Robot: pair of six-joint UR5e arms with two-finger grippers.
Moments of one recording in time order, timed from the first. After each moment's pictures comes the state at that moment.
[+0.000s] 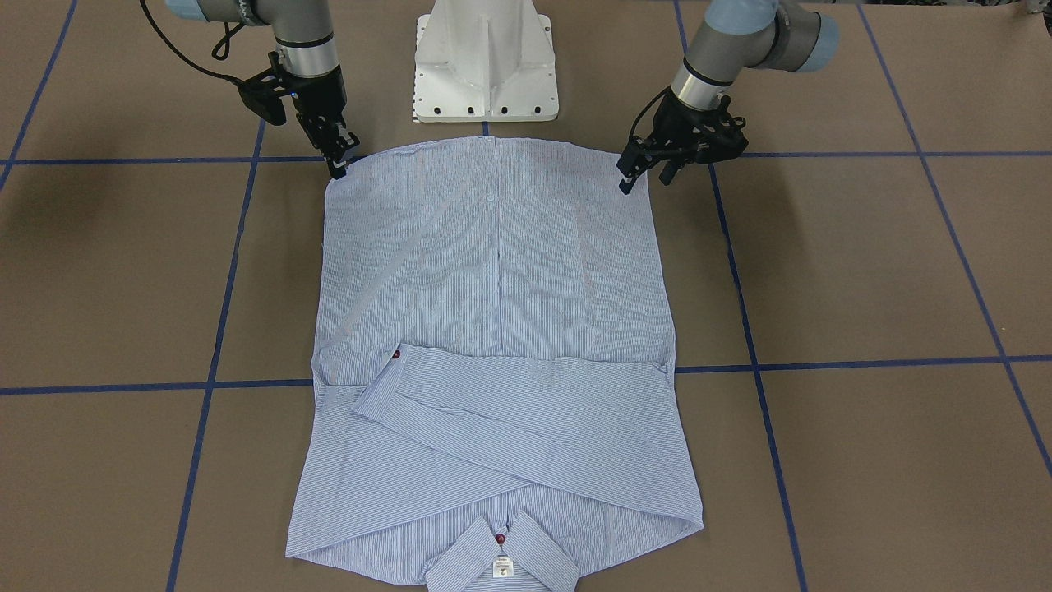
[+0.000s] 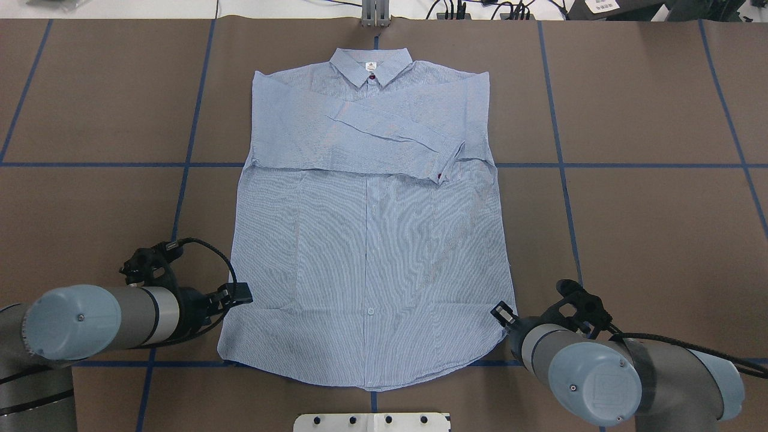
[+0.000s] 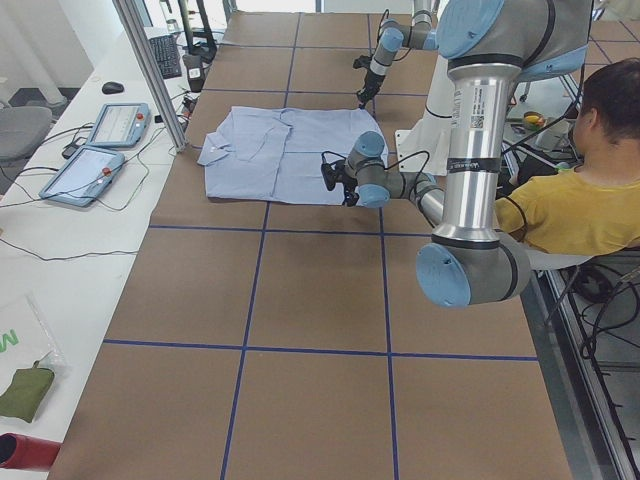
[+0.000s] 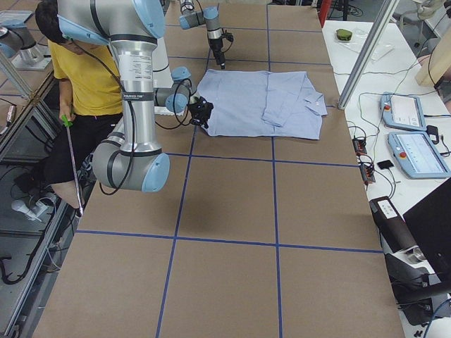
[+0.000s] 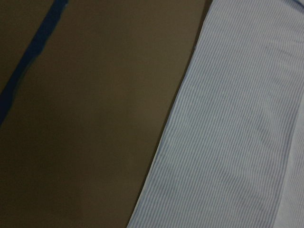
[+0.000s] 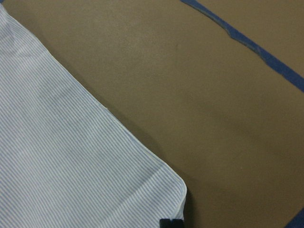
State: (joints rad) left arm -0.29 -1.62 -1.99 -2.12 -1.62 -1.83; right arm 0.14 -1.48 2.12 -1.44 1.36 2.28
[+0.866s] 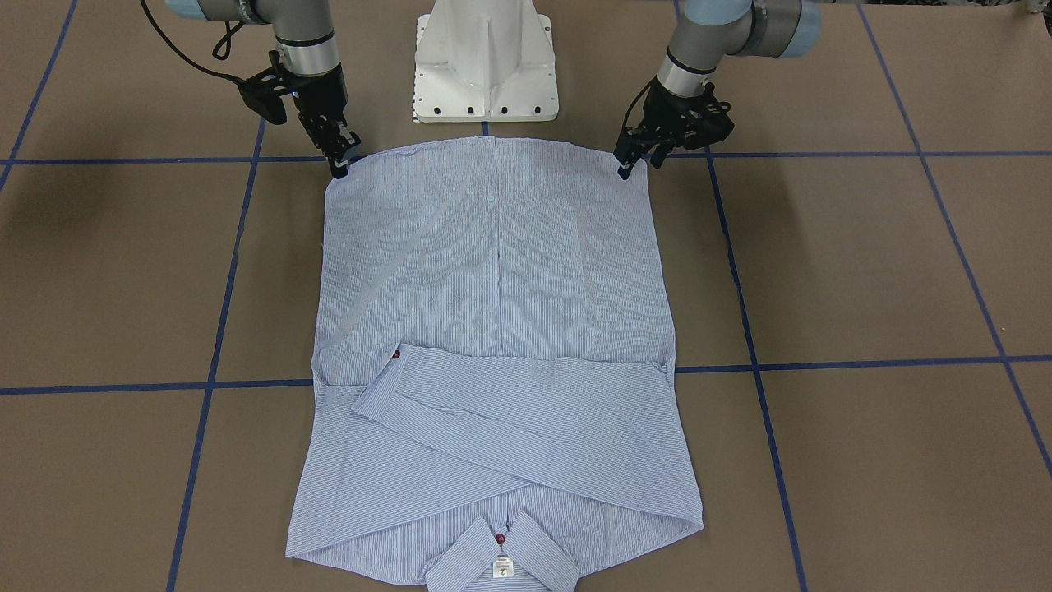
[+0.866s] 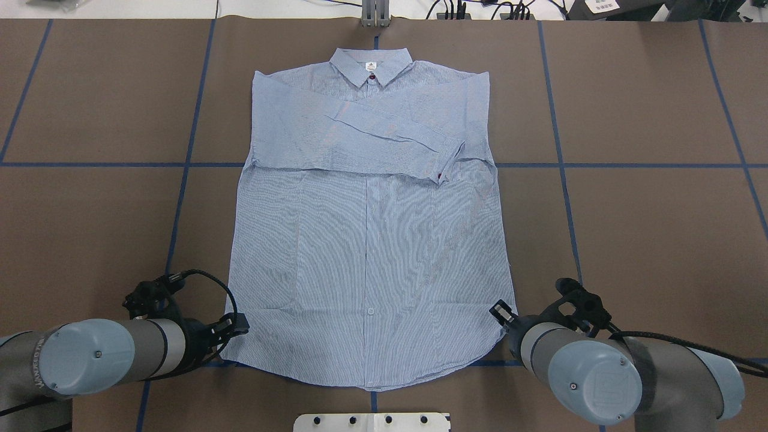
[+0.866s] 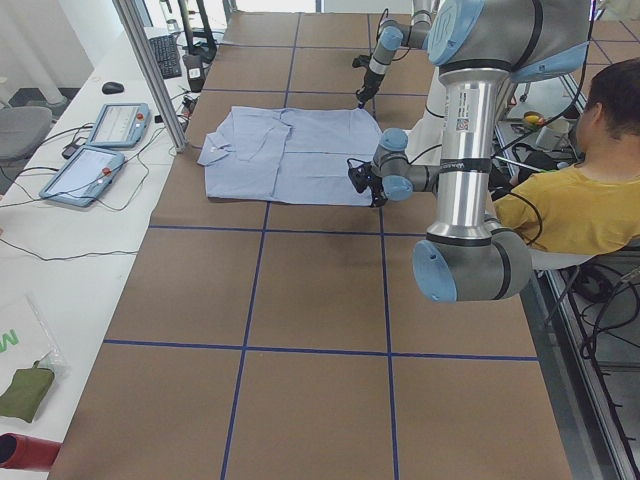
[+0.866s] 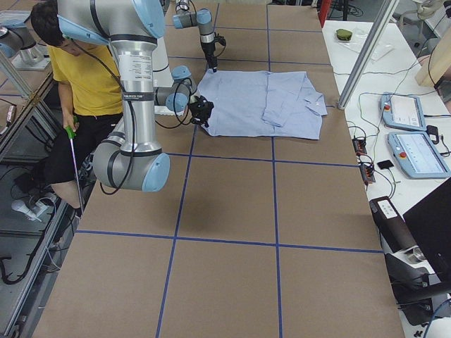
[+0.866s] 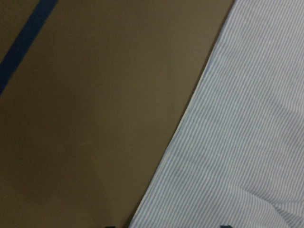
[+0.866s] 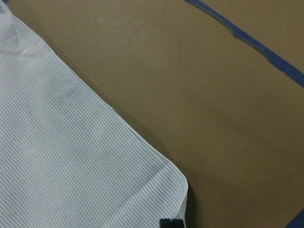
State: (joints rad) left arm -0.21 -1.60 -2.00 -2.07 -1.59 -1.91; right arm 0.14 -1.47 2.12 -1.44 1.37 2.28
